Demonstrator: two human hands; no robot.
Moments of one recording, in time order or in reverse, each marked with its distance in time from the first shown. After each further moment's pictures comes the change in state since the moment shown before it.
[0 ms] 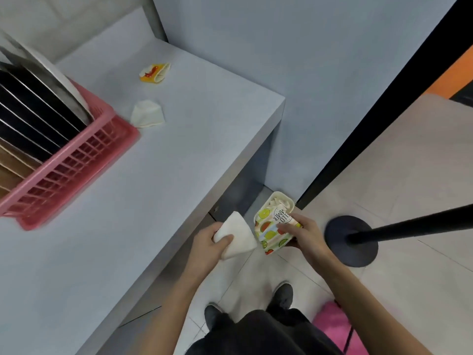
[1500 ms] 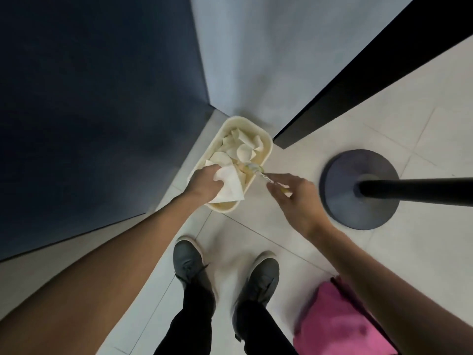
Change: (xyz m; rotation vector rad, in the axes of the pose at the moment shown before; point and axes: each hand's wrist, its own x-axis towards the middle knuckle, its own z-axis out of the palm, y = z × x) left_hand 0.446 -0.339 0.350 0.499 -0.356 -0.188; right_hand 0.403 0.293 -0.180 -0.736 0.179 -0.204
